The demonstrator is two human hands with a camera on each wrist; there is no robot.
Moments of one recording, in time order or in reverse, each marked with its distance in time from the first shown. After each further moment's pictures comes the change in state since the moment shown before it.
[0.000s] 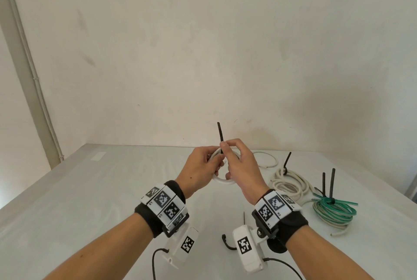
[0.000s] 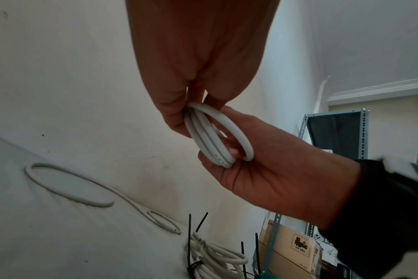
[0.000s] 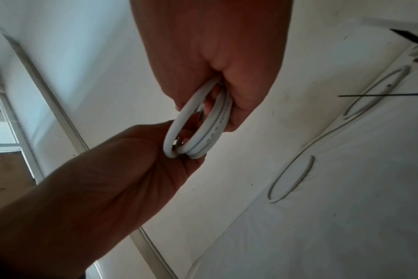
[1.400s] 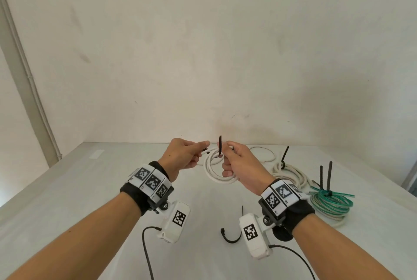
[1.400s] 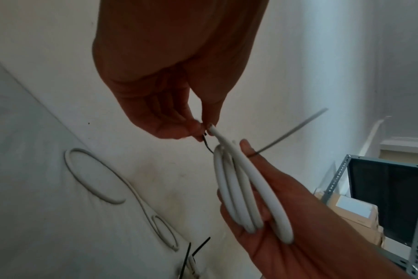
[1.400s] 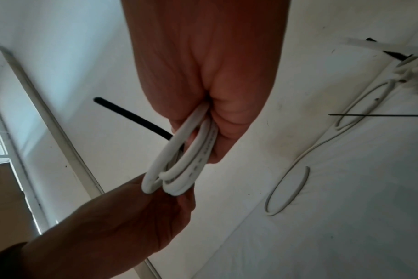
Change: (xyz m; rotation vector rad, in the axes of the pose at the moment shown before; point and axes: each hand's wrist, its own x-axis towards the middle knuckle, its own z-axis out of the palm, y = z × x) left_hand 0.016 -0.001 -0.035 -0.178 0.136 -0.398; right_hand -0.001 -0.012 -0.011 0.151 -0.250 0.164
